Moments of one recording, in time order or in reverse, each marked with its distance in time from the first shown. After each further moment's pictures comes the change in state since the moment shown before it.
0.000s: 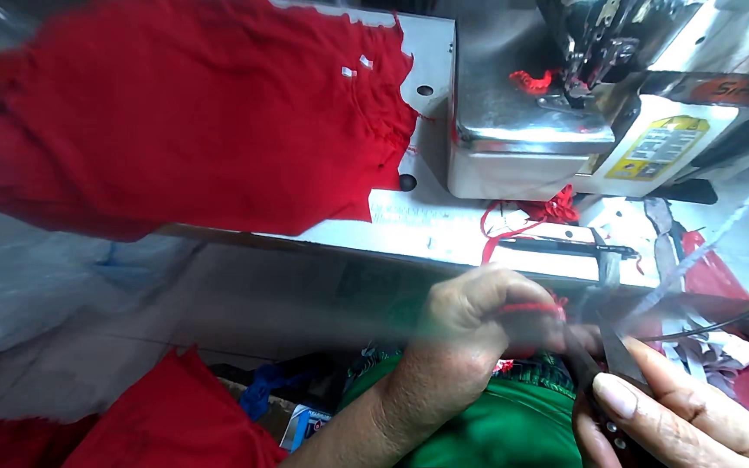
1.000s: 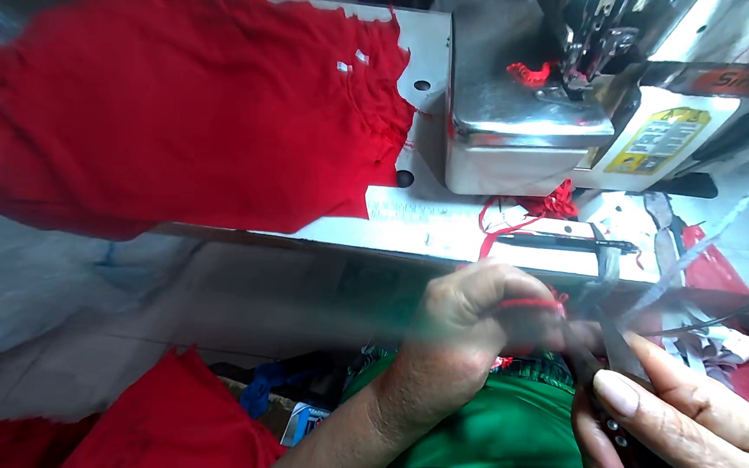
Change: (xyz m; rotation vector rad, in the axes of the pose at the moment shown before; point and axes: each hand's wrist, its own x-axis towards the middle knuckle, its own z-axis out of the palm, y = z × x) left_hand 0.001 0.000 -0.002 0.006 -0.021 0.022; right_hand 0.001 0.000 -0.001 0.000 -0.024 -0.026
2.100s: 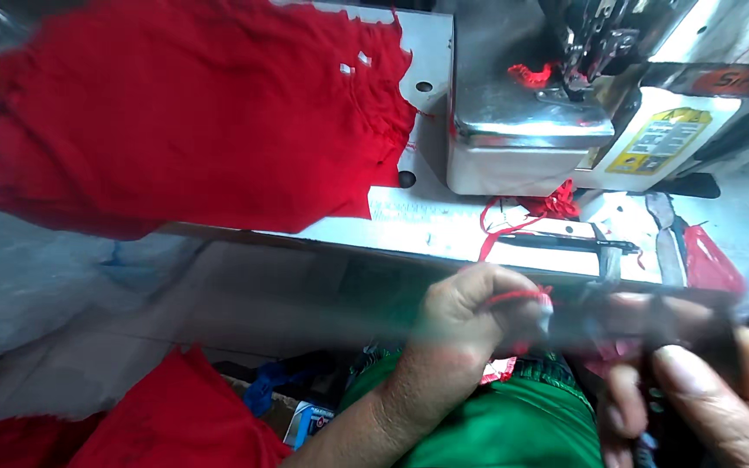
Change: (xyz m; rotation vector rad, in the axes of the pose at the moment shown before) left_hand -0.007 -0.002 0.005 -0.108 0.084 -0.147; right_hand -0.001 0.010 0.008 -0.236 0.258 -0.316
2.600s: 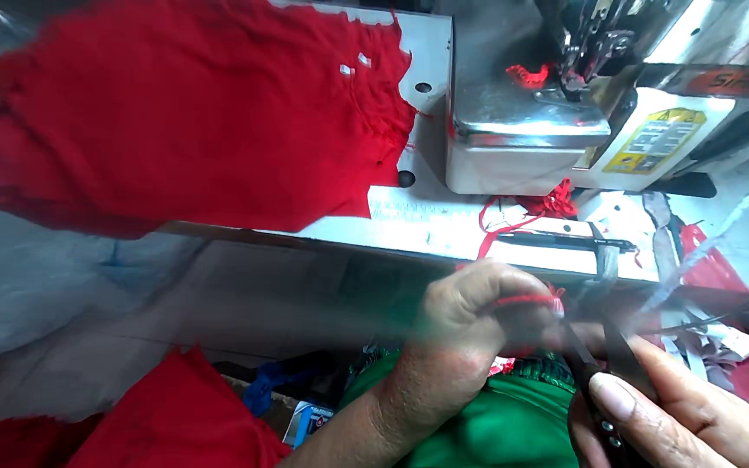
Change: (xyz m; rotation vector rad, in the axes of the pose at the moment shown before) left_hand 0.002 0.005 0.000 0.034 -0.043 0.105; right_hand 0.000 -0.009 -0.006 -0.011 -0.247 0.205
